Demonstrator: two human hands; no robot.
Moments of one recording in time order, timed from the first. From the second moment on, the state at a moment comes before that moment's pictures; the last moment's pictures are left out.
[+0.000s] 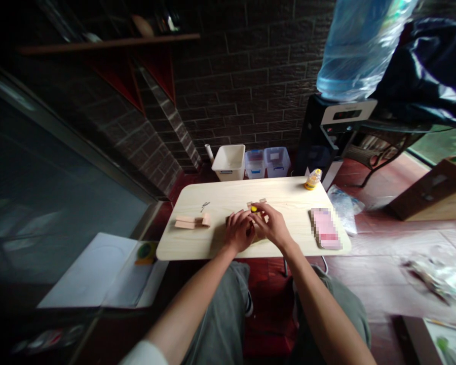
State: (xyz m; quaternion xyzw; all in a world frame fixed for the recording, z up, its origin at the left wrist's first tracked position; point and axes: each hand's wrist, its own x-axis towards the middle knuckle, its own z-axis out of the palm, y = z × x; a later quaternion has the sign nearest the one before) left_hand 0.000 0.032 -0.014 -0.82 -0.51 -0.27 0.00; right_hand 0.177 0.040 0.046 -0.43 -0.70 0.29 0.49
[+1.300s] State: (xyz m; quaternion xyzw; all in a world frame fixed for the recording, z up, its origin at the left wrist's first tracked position) left_hand 0.002 0.031 -0.015 -0.82 -0.51 -0.27 0.01; right_hand 0.185 0.036 0.037 -0.41 -0.72 0.29 0.48
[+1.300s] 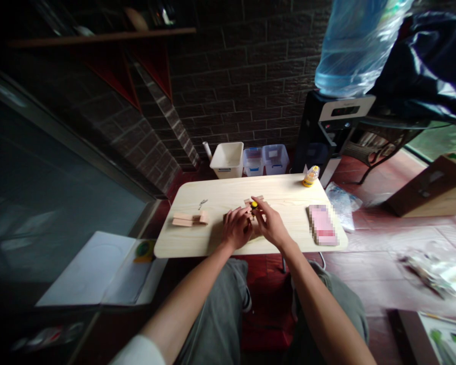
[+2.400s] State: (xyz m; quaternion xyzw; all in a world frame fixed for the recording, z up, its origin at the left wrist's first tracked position) left_hand 0.005 0.031 -0.010 -0.82 -0.52 -0.25 0.00; right_hand 0.206 0.046 0.059 -0.36 -0.72 0.40 0.44
